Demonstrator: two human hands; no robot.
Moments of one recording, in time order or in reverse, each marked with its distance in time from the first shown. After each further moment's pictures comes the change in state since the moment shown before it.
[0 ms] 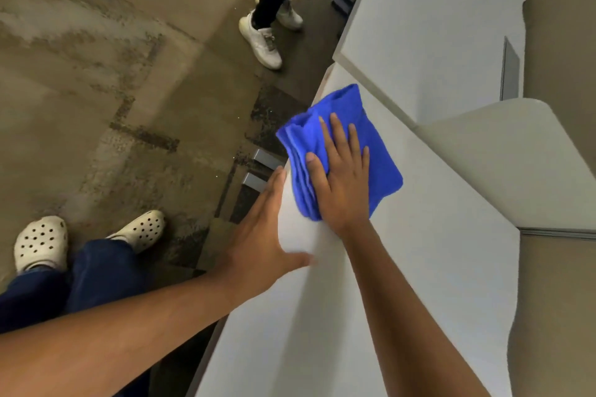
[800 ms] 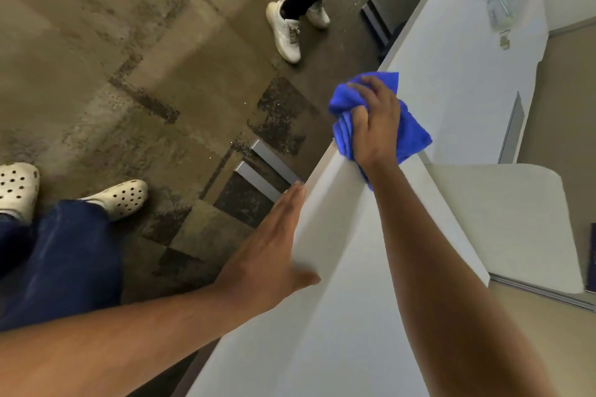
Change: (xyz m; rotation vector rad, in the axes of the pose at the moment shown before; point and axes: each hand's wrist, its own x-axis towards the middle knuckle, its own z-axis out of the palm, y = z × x) left_hand 0.002 -0.016 0.005 -0.028 -0.011 -0.009; right_hand 0.136 -0.008 -0.020 0.043 0.065 -0.117
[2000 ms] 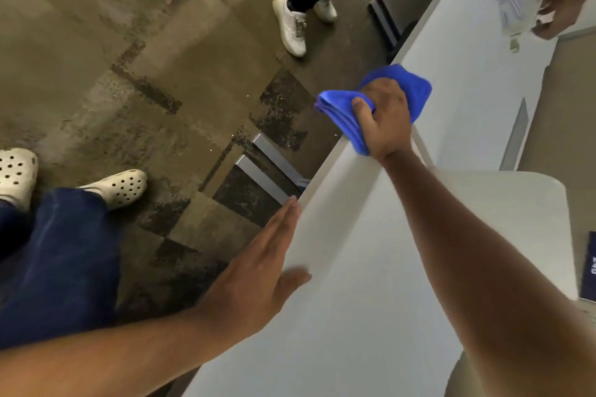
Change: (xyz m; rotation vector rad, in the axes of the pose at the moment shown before) left_hand -0.026 -0.012 0.006 0.008 0.089 0.116; right_hand 0.033 0.013 -0.006 -0.078 -0.029 -0.363
